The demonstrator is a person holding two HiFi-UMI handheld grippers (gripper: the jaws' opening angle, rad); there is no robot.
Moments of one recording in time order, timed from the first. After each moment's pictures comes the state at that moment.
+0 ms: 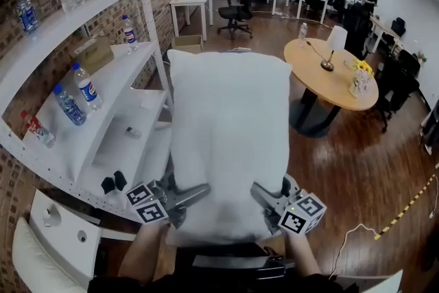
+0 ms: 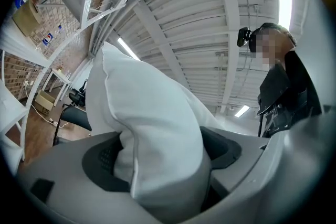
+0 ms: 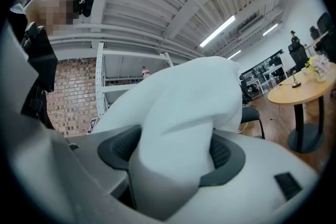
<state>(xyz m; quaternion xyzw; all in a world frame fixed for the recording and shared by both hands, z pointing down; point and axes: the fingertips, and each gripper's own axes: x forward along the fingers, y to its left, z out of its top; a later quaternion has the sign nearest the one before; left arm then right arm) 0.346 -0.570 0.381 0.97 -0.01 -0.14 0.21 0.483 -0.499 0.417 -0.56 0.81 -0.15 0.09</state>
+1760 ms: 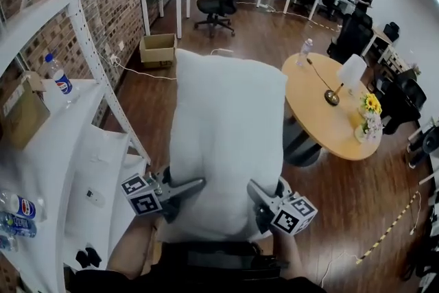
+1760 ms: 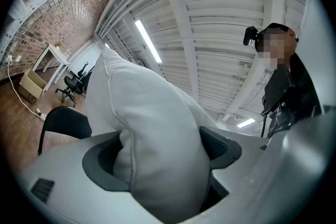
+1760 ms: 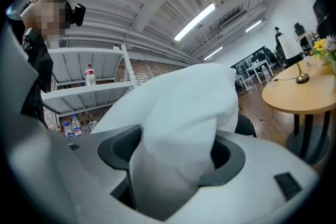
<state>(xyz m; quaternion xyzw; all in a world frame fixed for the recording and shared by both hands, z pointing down) 0.598 -1.015 0.412 0.95 0.03 -0.13 0.29 0.734 -0.917 0.447 -0.62 0.75 -0.20 0.11</state>
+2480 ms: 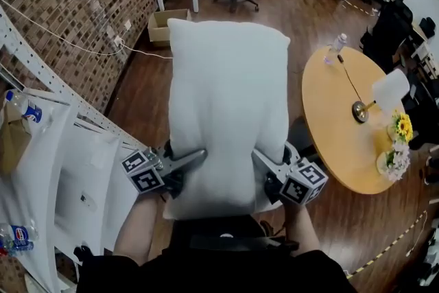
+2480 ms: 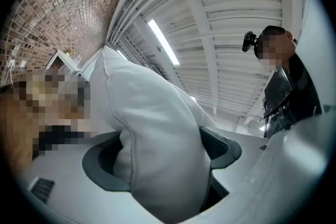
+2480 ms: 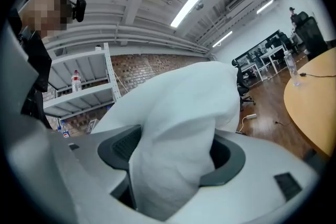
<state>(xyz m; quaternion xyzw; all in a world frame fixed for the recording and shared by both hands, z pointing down) 0.787 -1.226 0.429 0.95 -0.06 -0.14 0.29 0.938 -1.153 0.464 -0.55 0.80 -0.23 0.08</state>
